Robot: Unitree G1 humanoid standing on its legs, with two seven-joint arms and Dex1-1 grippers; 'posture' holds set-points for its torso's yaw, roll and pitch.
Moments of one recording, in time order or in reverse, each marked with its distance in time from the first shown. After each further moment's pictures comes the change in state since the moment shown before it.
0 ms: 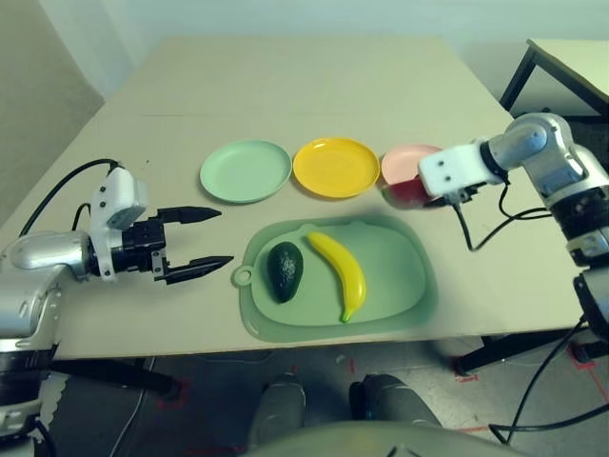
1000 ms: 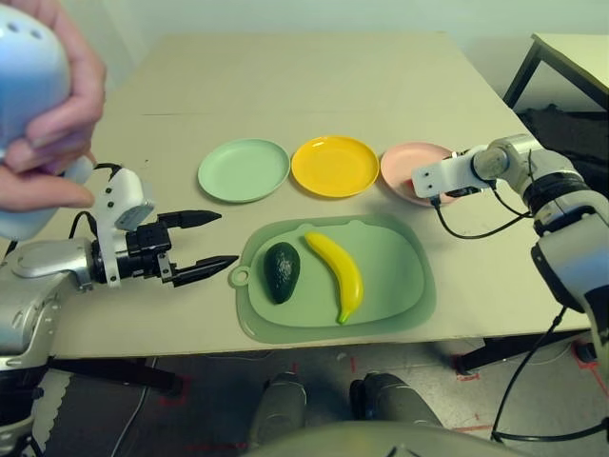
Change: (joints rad) left arm 0.117 0.020 0.045 -0.092 -0.008 0.028 0.038; right arm -0.080 0.131 0.149 0.372 -0.347 -0.011 -0.457
